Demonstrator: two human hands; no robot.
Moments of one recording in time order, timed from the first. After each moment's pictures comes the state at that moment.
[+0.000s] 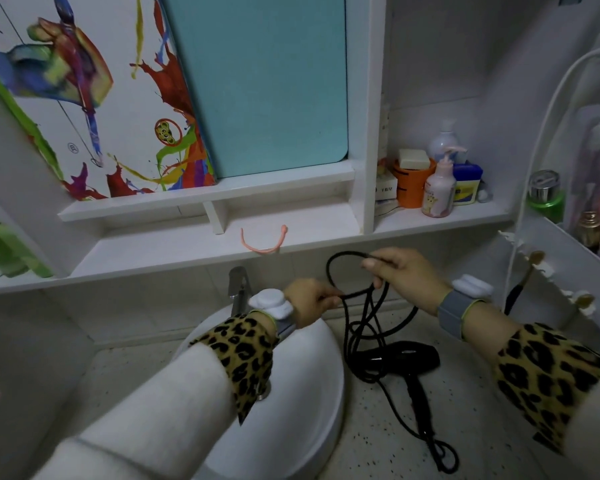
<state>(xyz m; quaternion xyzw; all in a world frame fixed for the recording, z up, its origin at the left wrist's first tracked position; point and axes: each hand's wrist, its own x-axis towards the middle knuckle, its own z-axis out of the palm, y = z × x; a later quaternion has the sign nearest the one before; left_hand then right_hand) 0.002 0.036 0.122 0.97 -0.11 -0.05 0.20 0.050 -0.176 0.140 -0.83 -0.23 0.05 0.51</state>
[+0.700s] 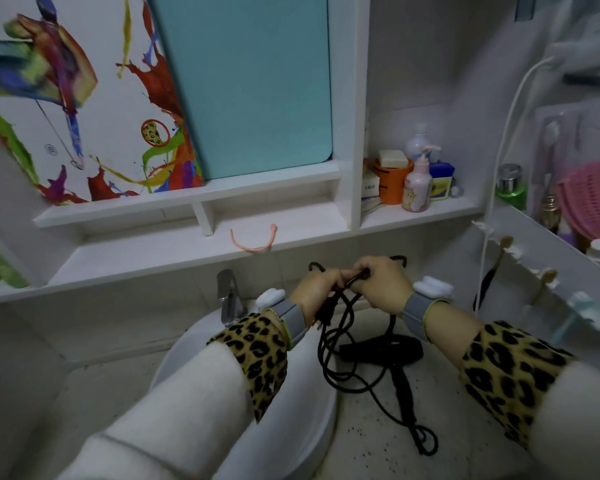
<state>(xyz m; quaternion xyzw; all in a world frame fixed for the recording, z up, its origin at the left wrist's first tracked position) -0.017 -0.001 0.136 0.73 0.10 -0.13 0.67 0.015 -0.145 0.133 -0.91 -0.13 0.00 0.38</state>
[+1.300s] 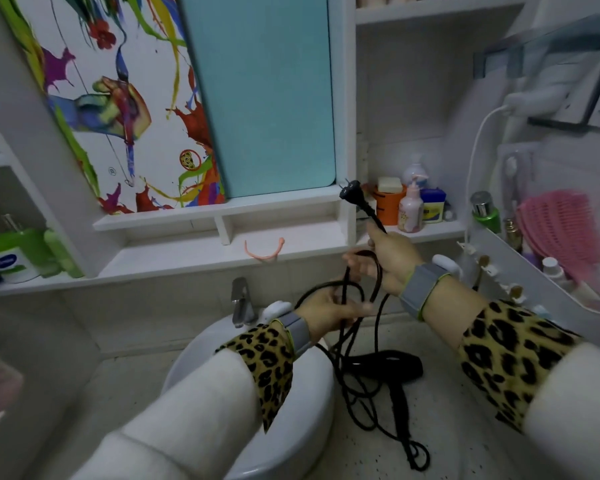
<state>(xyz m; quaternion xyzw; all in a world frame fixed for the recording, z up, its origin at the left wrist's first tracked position) -0.055 -0.037 0.130 0.72 0.02 -0.11 0.68 -0.002 -0.168 0.211 -0.56 0.04 0.11 0.82</state>
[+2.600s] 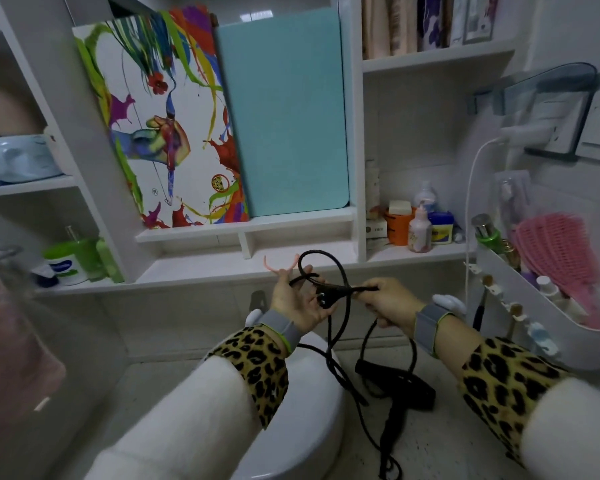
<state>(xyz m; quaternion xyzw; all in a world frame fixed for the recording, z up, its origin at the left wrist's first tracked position) -0.075 -0.008 0.176 0.31 0.19 0.02 0.93 -0.025 -0.188 0.173 -0.77 -0.15 0.17 0.59</state>
